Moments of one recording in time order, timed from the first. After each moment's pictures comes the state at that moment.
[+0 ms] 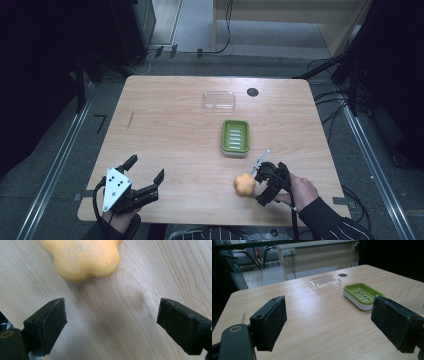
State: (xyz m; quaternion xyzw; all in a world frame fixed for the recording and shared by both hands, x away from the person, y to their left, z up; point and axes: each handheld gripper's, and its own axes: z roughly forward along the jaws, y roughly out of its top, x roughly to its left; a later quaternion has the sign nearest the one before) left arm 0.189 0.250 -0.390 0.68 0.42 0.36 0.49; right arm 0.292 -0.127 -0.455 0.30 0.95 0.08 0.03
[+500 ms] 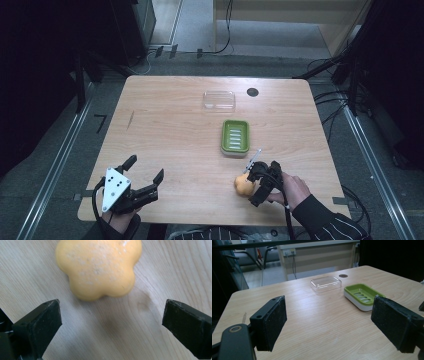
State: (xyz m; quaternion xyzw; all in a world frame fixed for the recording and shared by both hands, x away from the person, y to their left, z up) left arm 0.189 0.251 -0.390 0.68 0.42 0.36 0.49; right arm 0.295 -0.108 -0.458 0.29 0.95 0.08 0.02
